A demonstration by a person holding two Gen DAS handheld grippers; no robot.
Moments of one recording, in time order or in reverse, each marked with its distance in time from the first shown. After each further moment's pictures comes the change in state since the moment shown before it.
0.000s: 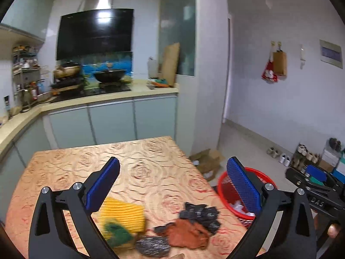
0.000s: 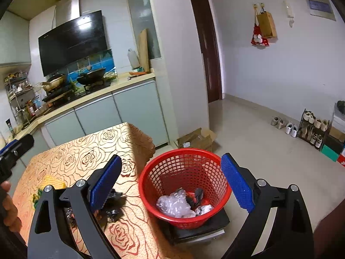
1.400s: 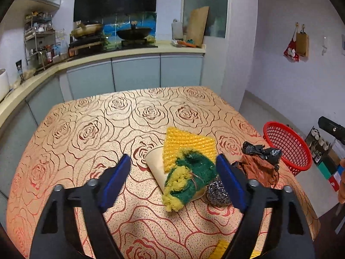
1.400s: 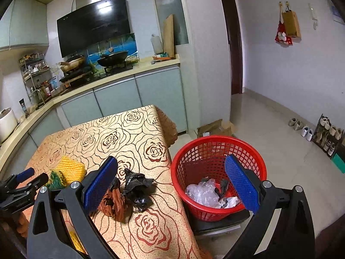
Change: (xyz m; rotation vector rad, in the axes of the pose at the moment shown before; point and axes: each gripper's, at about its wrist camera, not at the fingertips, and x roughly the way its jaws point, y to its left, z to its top) left arm 0.017 0.104 -0.086 -0.059 0.252 0.070; right arm 0.022 0.047 -0.014 -0.079 0.089 0.093
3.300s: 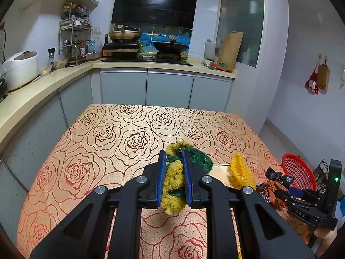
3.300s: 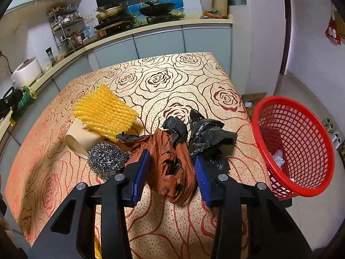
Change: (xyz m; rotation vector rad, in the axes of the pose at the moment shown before) left arm -0.056 0.081 0.011 -0.168 -0.112 0.111; right arm 0.073 0.091 -0.063 -0.188 0.272 0.220
